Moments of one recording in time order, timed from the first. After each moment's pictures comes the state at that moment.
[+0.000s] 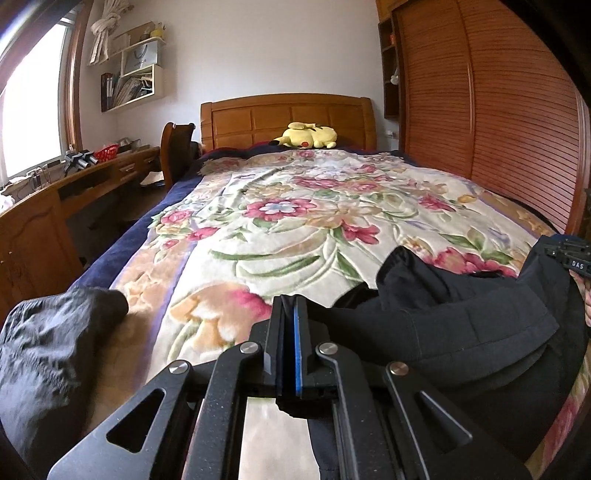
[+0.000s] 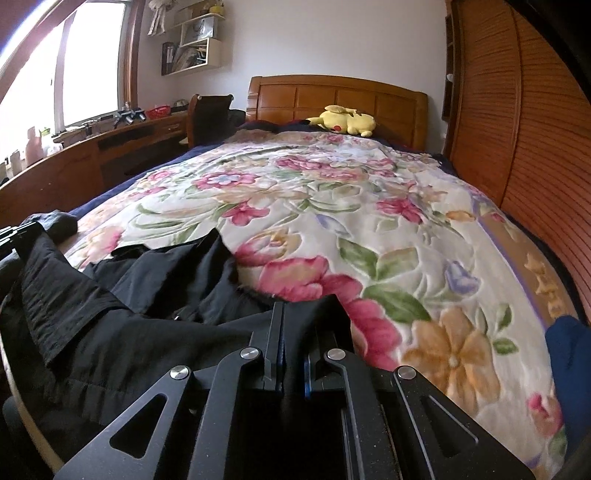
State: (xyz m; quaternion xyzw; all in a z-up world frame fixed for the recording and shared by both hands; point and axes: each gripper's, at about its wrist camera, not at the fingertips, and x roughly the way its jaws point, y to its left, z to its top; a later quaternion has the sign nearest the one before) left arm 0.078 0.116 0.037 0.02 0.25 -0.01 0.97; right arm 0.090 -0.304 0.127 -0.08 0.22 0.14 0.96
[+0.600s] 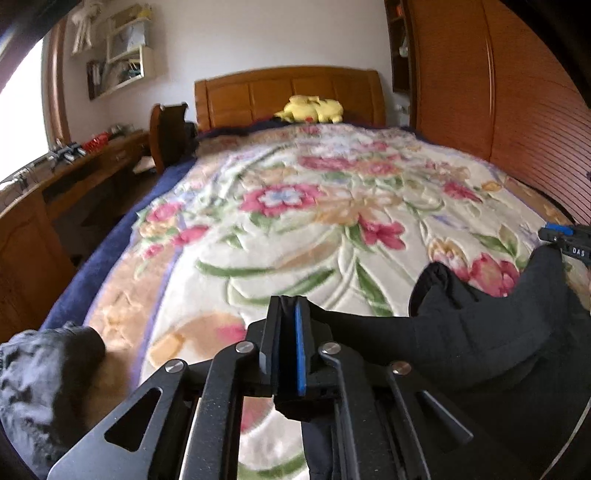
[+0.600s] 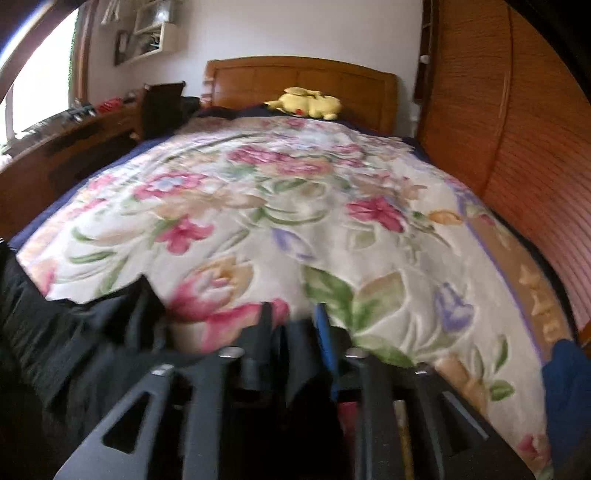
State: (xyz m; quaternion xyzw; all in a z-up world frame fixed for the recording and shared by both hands) left arm 0.180 0.111 0.029 0.04 0.31 0.00 0.95; right arm 0.211 -0.278 0.138 -0.08 0.25 0.06 0.96
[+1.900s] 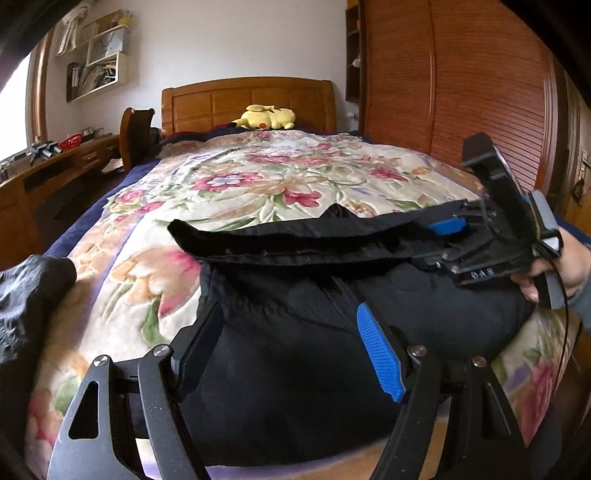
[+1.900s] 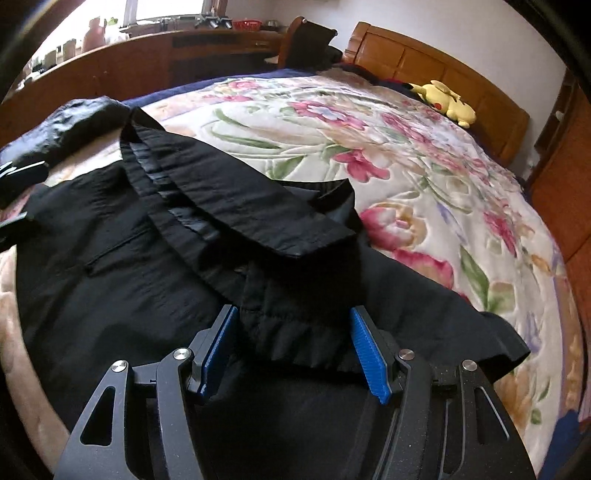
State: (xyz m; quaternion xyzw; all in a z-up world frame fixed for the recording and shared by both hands) left arm 0.042 0.059 0.001 0.02 0.28 -0.09 0.96; right arm 0.142 -0.174 0.098 -0.25 0.31 0.23 0.89
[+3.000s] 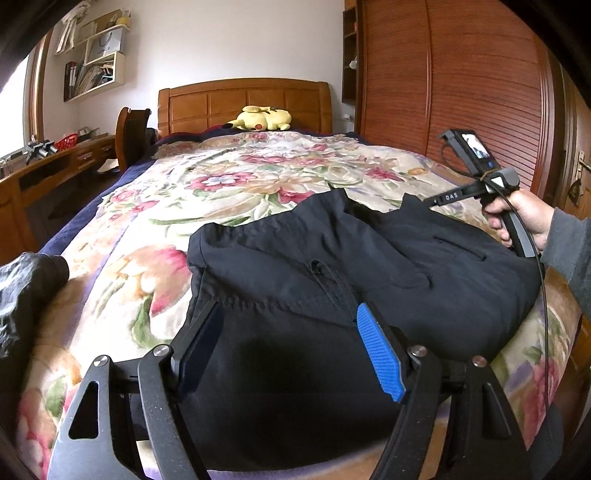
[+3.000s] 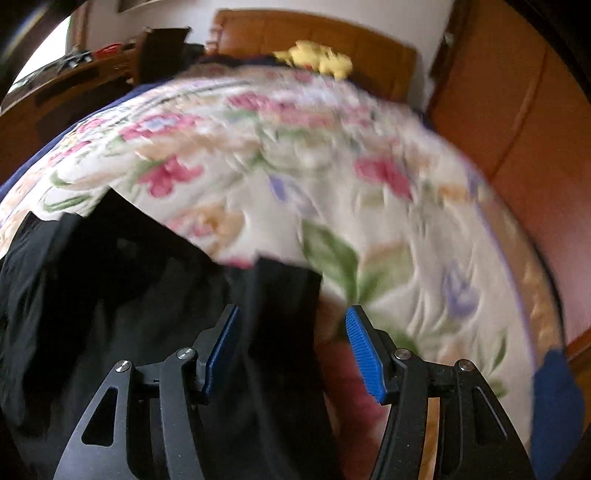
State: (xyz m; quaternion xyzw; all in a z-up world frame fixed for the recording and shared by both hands) left arm 0.045 0.057 -0.005 0.02 0.28 -0.09 0.95; right arm 0.260 -0.262 0.098 -0.12 0.35 0.05 0.93
